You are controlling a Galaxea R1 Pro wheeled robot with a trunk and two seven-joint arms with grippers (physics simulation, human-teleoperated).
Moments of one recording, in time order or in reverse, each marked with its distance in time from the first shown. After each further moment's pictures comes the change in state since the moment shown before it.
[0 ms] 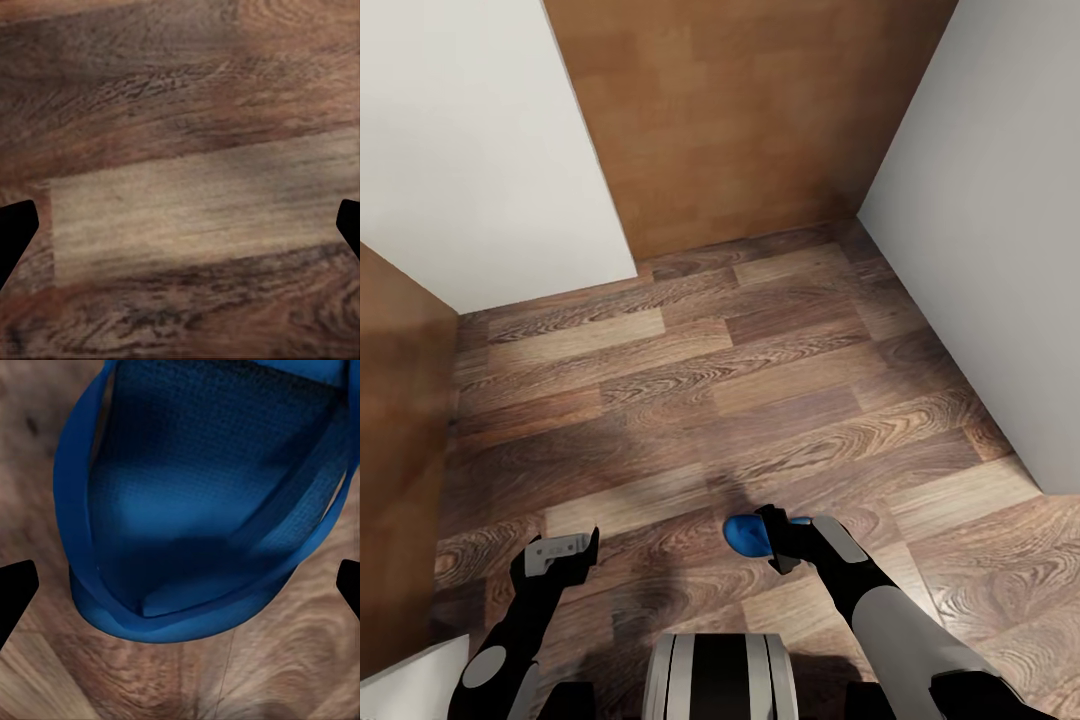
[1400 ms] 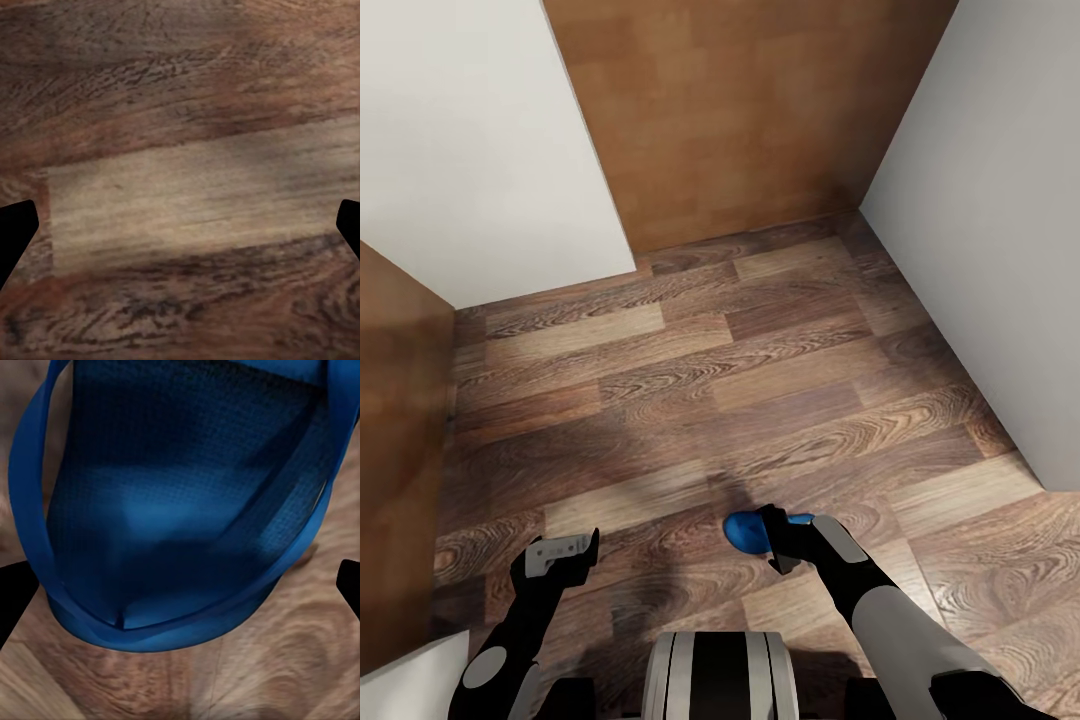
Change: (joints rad) left arm 0.000 0.000 0.000 0.003 0.000 -0.001 0.000; right arm 0.000 0.000 0.000 0.000 0.000 0.001 0.000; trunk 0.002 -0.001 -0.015
